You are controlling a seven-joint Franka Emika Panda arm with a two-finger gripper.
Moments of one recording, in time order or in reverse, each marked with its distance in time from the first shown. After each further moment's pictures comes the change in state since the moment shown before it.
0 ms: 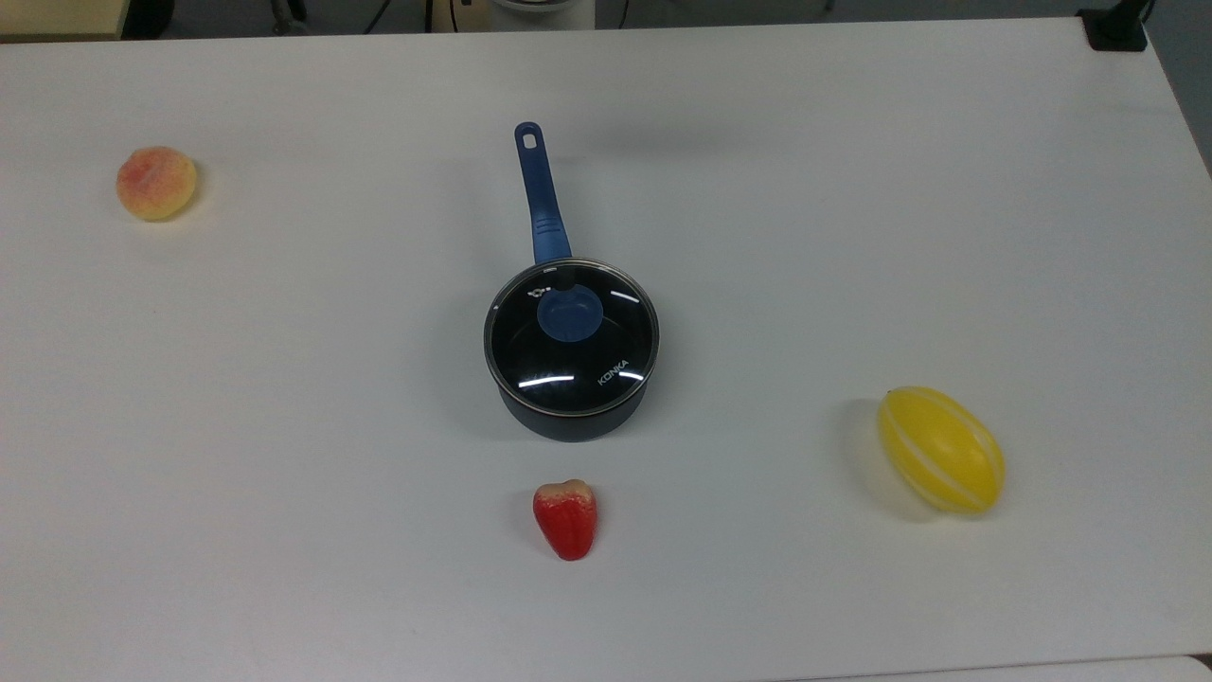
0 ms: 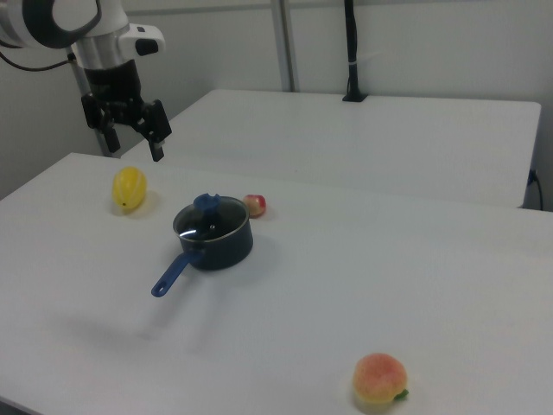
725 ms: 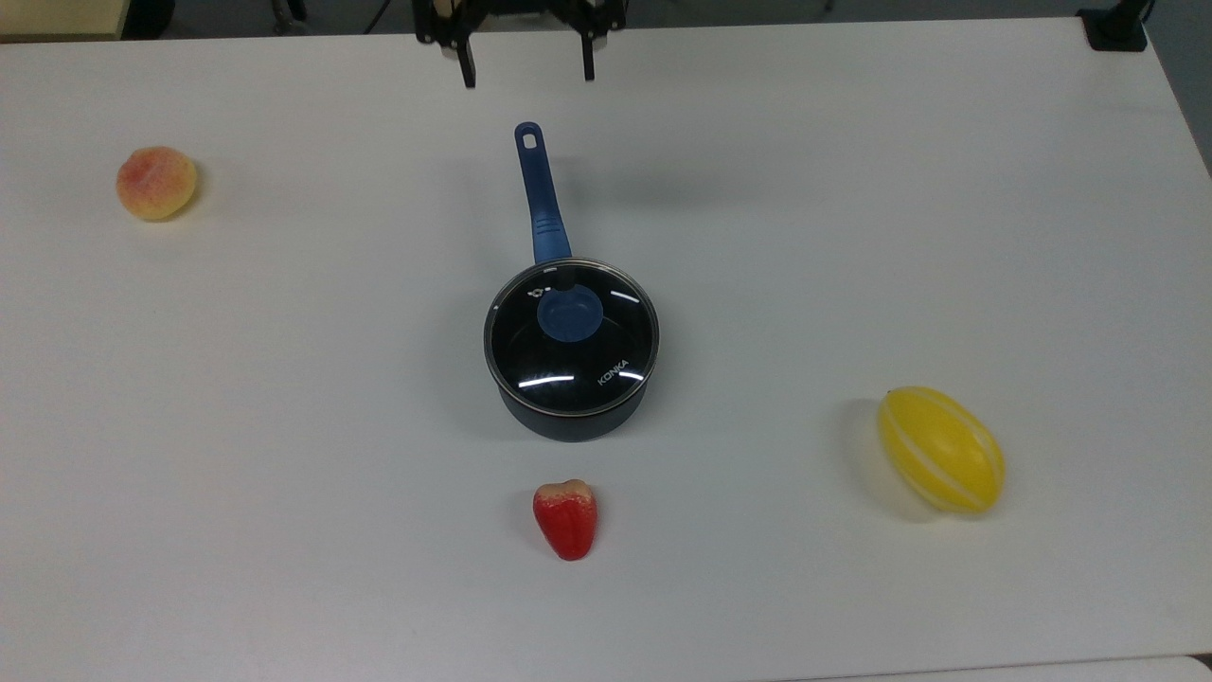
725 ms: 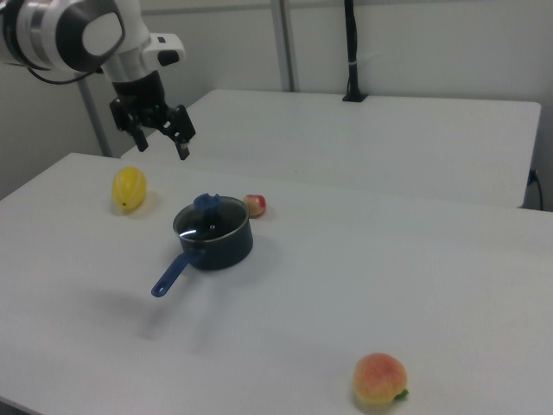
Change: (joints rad) arm 0.003 0.095 0.000 0.001 0.000 0.211 0.006
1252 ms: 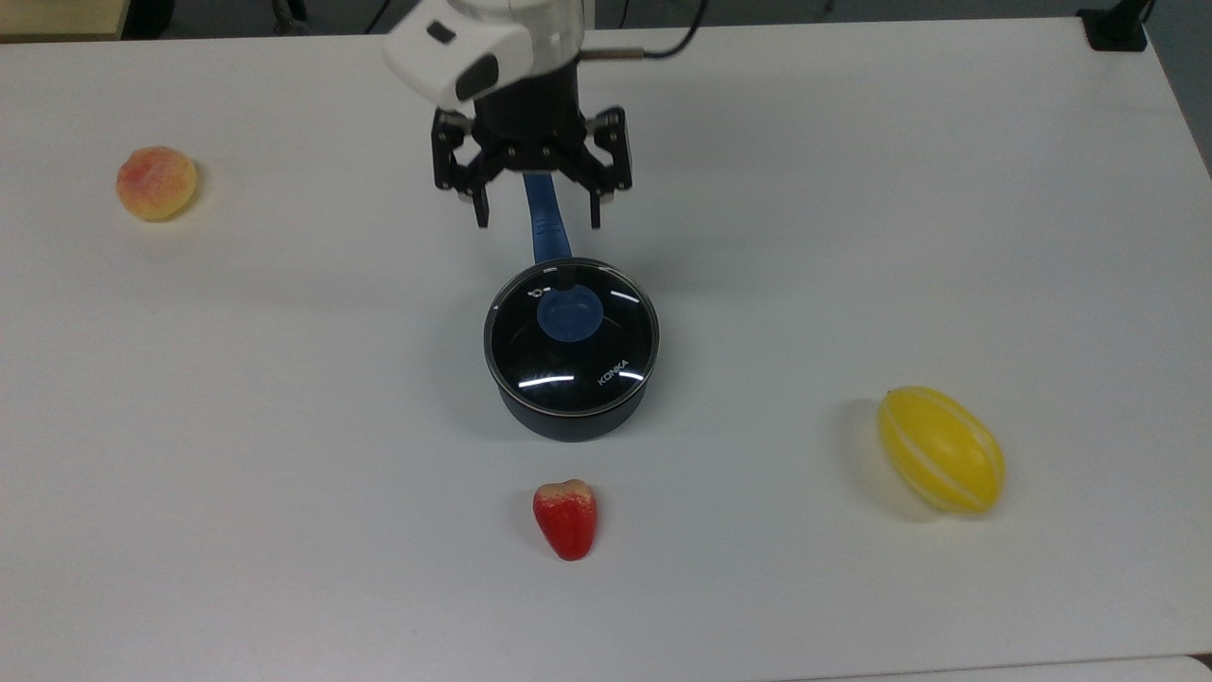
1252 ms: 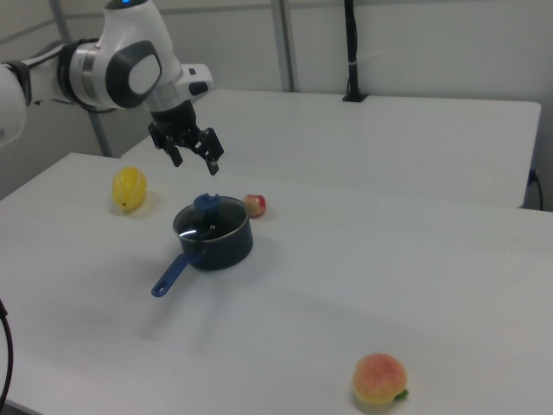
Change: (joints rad) arm 0.014 0.208 0.000 0.073 -0.028 0.187 0.081
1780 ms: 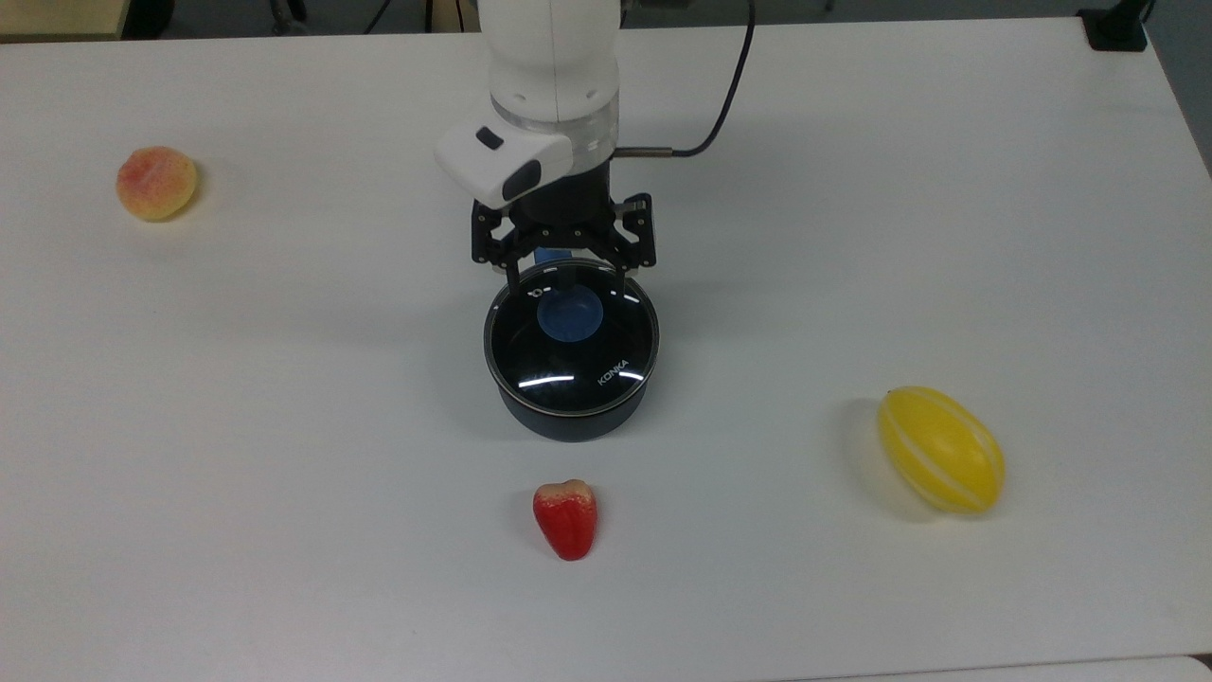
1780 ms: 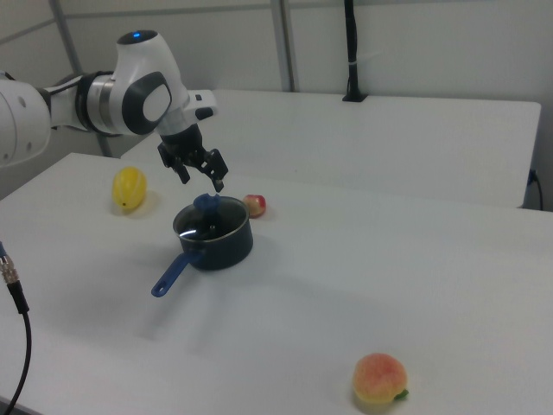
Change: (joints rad) arm 0.032 0.121 0.000 0.014 -0.018 0.111 0.052
